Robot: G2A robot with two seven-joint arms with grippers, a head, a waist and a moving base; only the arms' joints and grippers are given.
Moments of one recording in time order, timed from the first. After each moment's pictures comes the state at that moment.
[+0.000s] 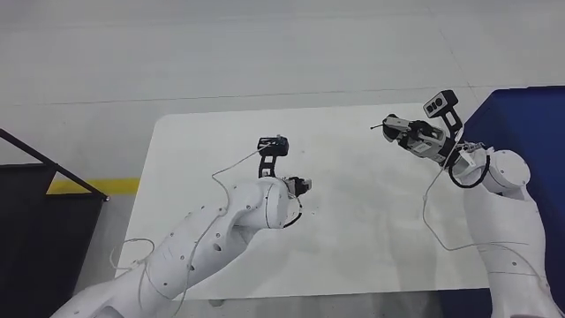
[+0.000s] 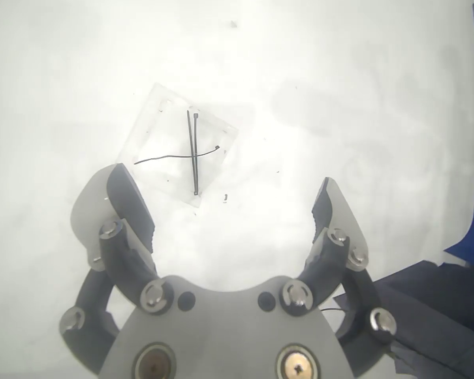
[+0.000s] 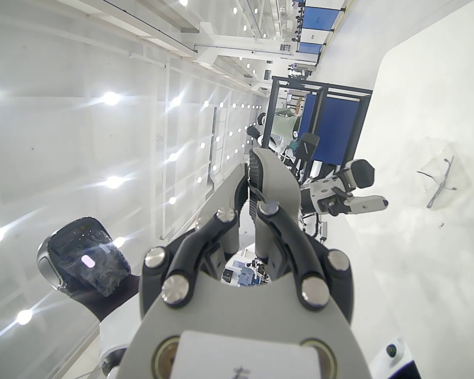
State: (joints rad) left arm 0.68 -1.29 -0.56 -1.60 0.73 0.79 -1.02; right arm -1.01 -1.12 1.62 -1.27 0.59 -0.03 1.26
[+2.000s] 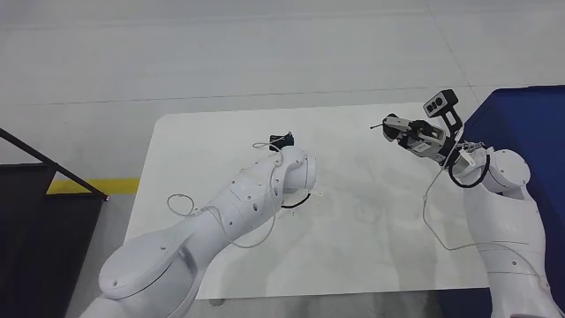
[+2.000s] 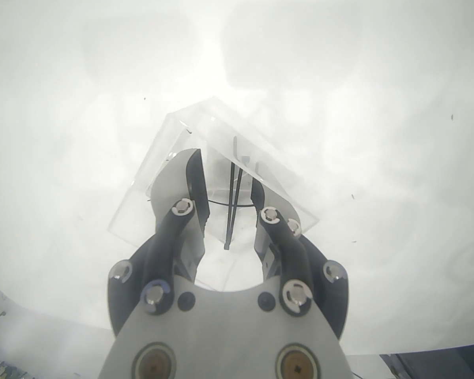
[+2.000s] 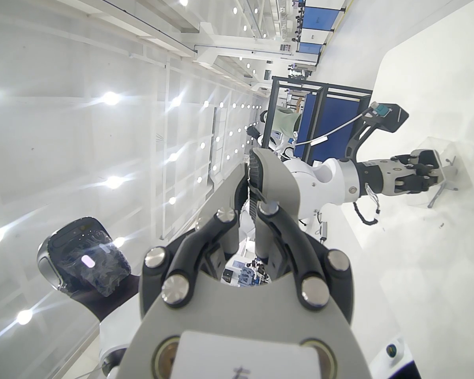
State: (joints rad) left arm 0.38 -1.64 -0.28 -0.80 0.53 0.78 -1.03; right arm -1.01 -1.12 1.62 -1.27 0.59 -0.03 1.26
